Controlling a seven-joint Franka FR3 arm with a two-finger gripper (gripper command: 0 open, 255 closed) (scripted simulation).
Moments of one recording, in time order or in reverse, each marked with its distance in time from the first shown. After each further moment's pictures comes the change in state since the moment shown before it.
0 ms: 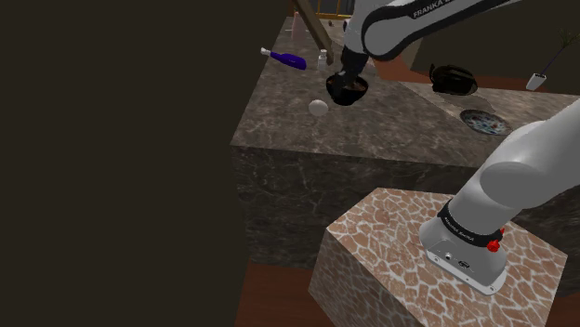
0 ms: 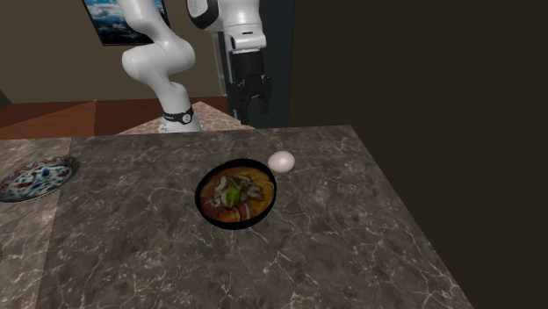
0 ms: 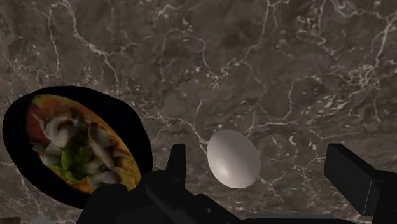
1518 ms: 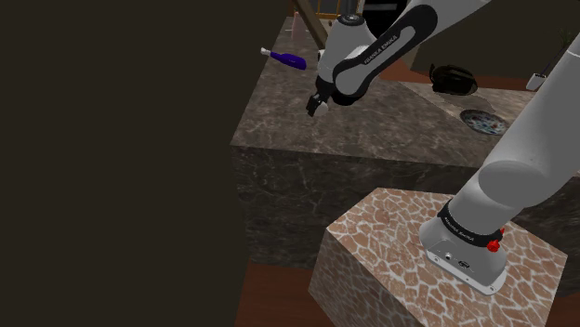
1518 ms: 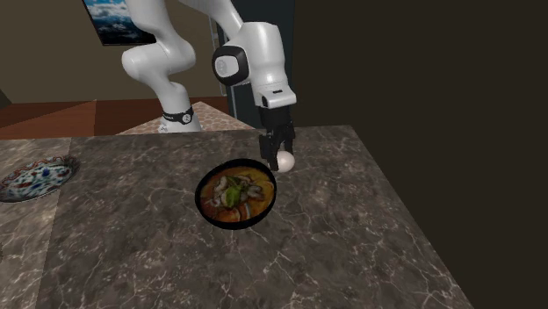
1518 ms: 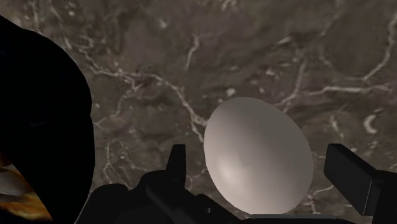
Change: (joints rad) arm -0.027 0.415 0.002 0.127 -0.143 0.362 0.093
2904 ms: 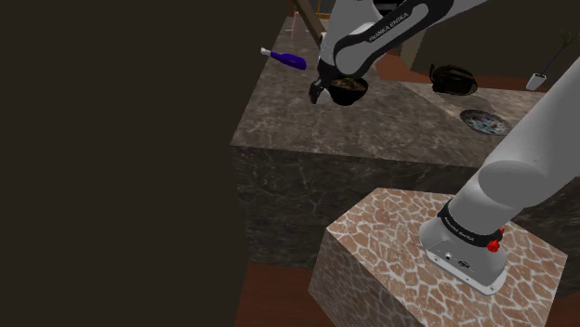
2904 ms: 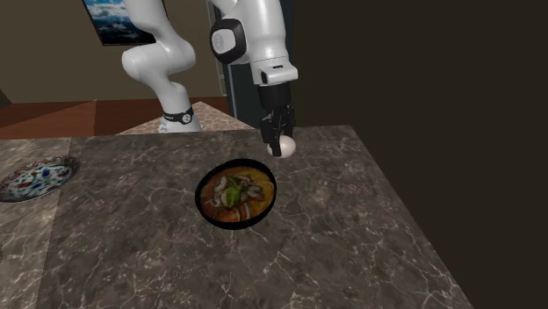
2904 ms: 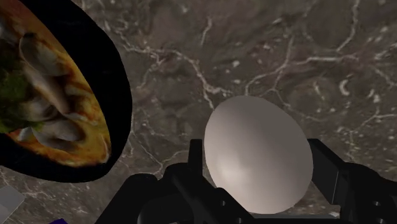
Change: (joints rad) arm 0.002 -0.098 0.011 0.033 0.073 -0.128 -0.068
